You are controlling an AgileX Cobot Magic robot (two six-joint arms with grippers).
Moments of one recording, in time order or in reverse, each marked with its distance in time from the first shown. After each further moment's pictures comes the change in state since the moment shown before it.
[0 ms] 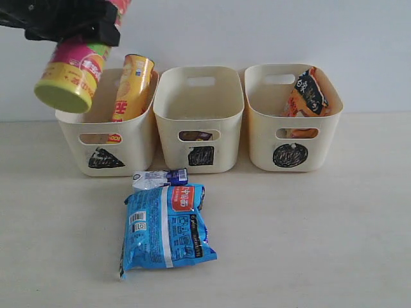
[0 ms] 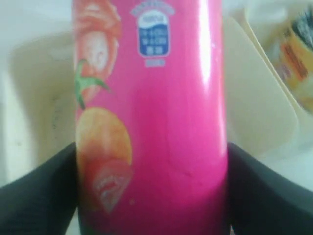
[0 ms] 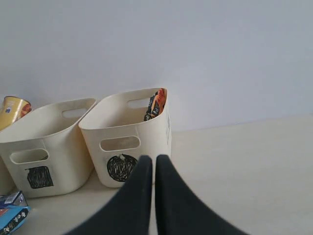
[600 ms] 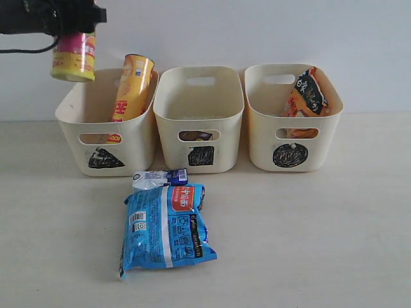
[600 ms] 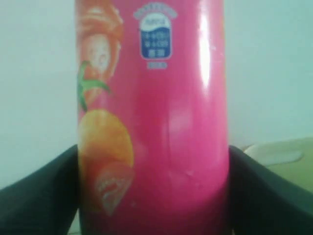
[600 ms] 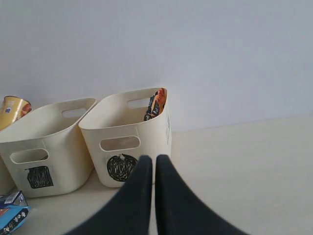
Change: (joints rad) left arm 0.106 0.236 0.000 0.018 -0.657 0.089; right arm 0.000 0.000 0.000 0.000 0.000 0.000
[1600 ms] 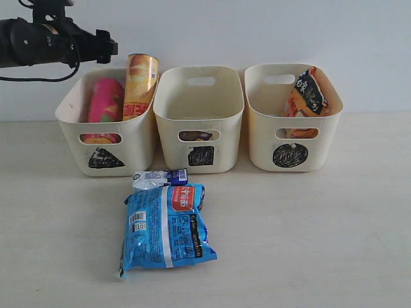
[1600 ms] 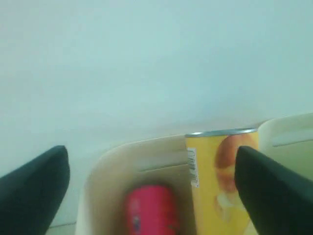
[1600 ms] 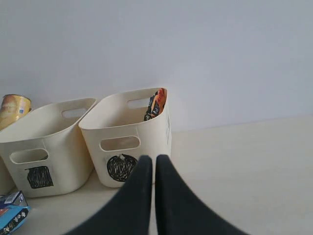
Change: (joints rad) left arm 0.000 0.099 0.000 0.008 -0.059 0.015; right arm 0.000 0.000 0.000 0.000 0.000 0.000
